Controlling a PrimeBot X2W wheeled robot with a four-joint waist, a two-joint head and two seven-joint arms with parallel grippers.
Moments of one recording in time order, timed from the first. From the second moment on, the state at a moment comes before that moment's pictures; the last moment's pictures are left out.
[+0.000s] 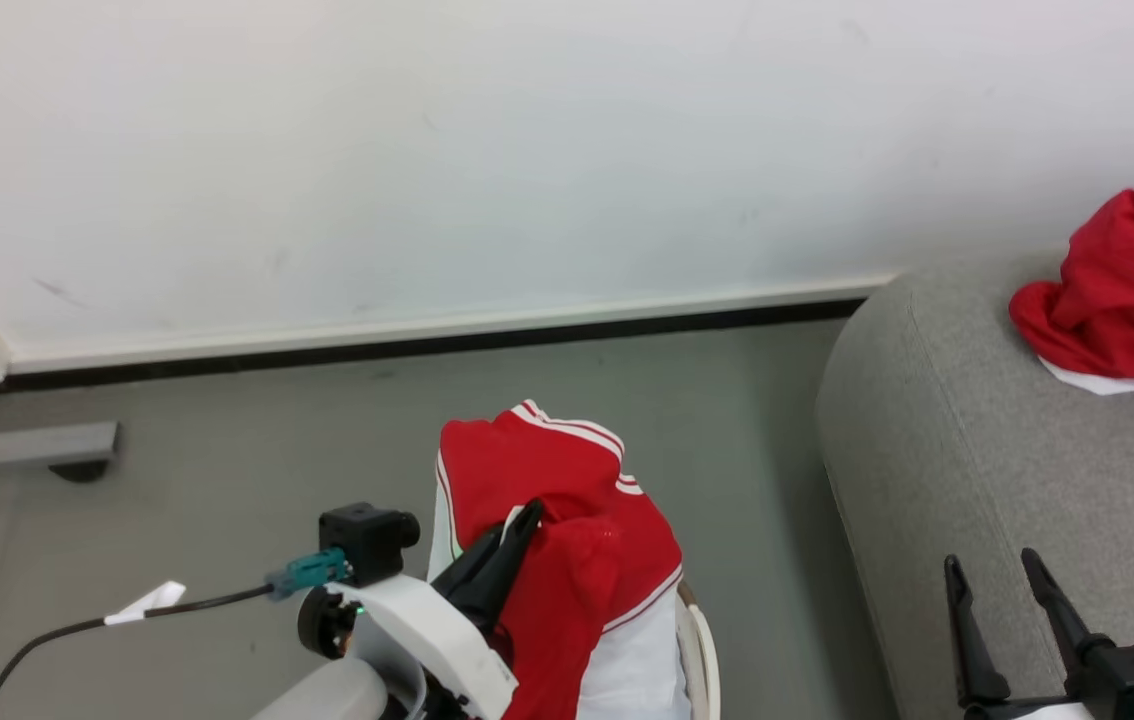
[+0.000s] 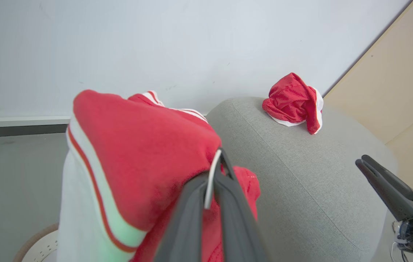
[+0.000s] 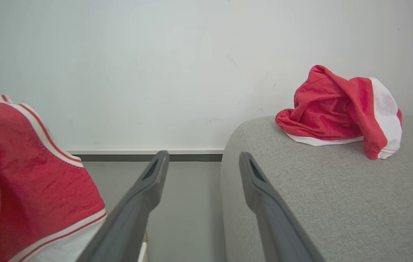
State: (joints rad) left arm -0.50 0.32 -0.90 0.40 -0.98 -0.05 -0.26; right arm -0.08 -0.05 -0.01 0.32 0.13 0.13 -0.26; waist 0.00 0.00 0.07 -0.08
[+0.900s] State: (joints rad) left arm -0.51 0.48 -0.80 -0.05 -0.95 0.15 -0.20; right arm -0.06 -0.05 0.18 0.28 0.13 0.13 -0.26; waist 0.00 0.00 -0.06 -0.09
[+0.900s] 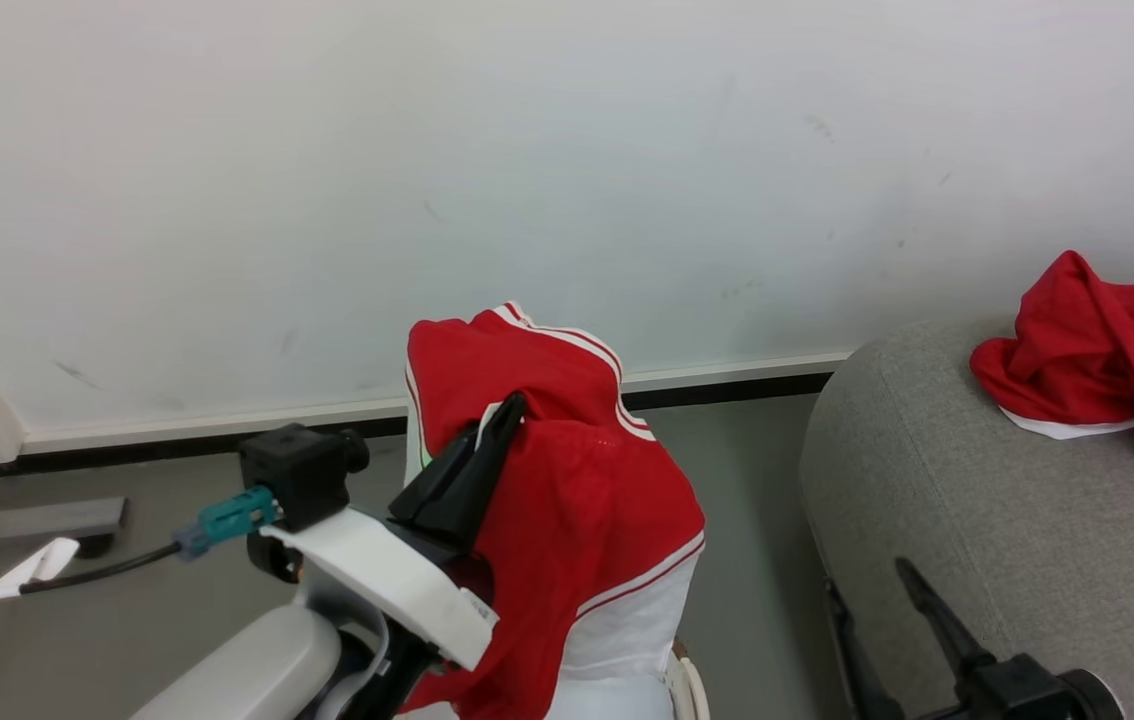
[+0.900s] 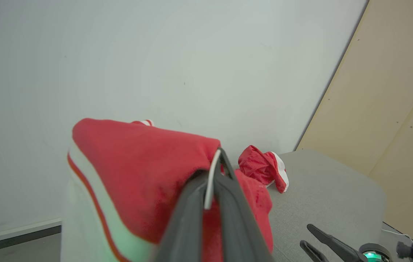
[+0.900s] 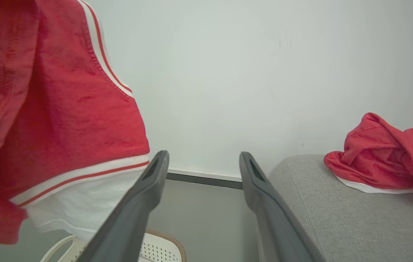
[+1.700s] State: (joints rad) left arm -0.54 0.44 -0.85 -0.10 -0.93 0.14 -0.17; right arm -0.55 -0.14 0.85 0.45 0.44 0.13 -0.23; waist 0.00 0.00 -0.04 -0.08
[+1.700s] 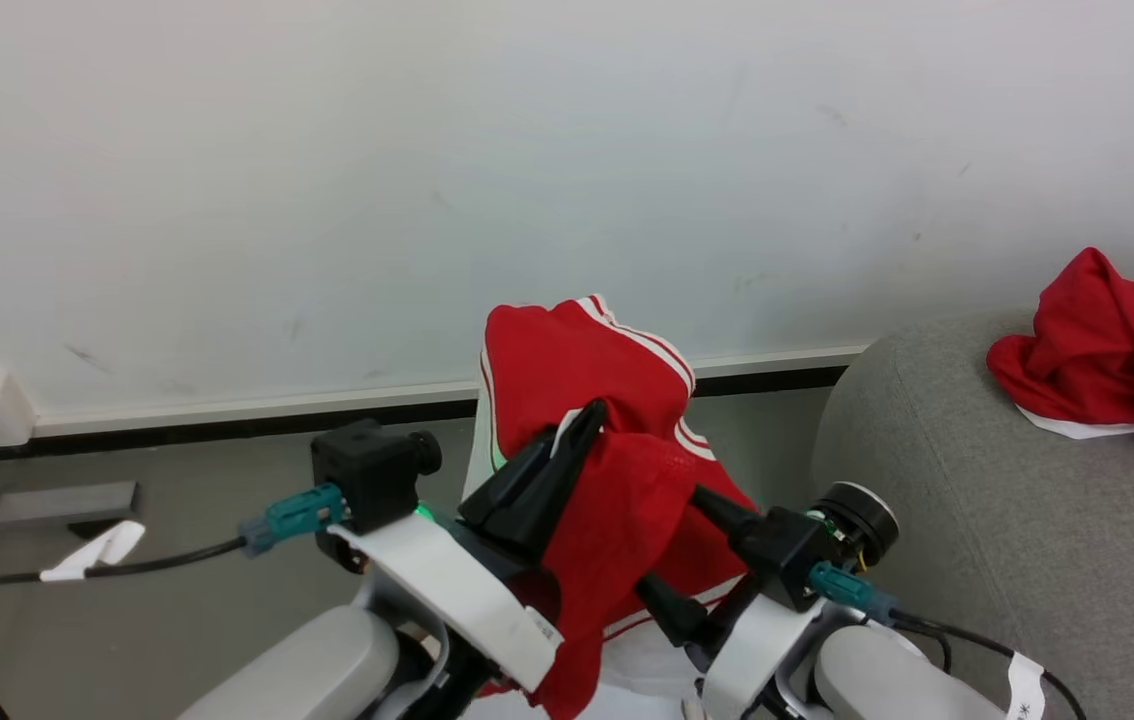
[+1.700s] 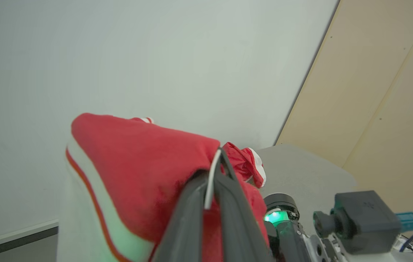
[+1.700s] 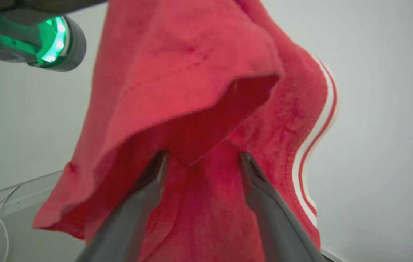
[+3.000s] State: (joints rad) left arm -0.51 0.43 -0.88 0.02 -0.90 0.15 -0.21; right arm -0.57 -0.17 0.68 0.44 0.59 0.13 -0.26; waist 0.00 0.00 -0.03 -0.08
